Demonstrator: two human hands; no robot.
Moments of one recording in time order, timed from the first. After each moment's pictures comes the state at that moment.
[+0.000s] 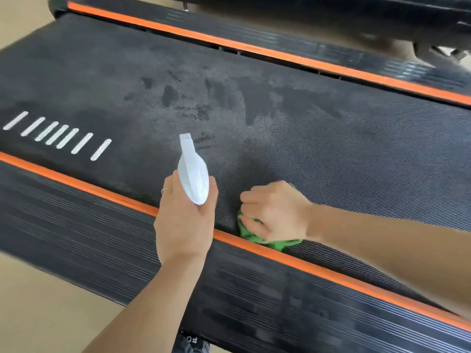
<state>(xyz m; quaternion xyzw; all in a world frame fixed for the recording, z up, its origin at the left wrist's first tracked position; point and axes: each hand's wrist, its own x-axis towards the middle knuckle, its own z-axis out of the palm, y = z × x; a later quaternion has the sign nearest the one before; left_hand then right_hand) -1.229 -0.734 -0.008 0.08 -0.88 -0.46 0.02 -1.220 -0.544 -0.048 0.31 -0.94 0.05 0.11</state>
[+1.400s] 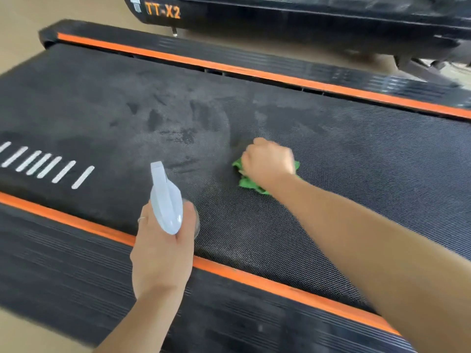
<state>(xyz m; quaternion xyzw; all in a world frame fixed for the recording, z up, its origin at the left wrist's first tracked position) -1.223 -0.720 0.024 0.12 -0.87 -0.48 -0.04 -1.322 -0.504 -0.031 -0.13 -0.99 0.01 0.04</state>
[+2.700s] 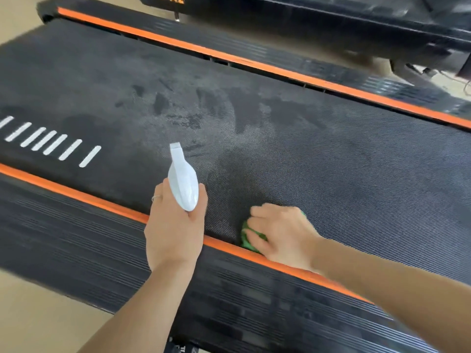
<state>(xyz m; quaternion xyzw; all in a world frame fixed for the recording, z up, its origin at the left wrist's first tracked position) -1.228 -0.737 -0.004 0.09 -0.88 -0.47 0.01 -1.174 -0.538 -0.037 0.16 -0.98 0.06 0.06</state>
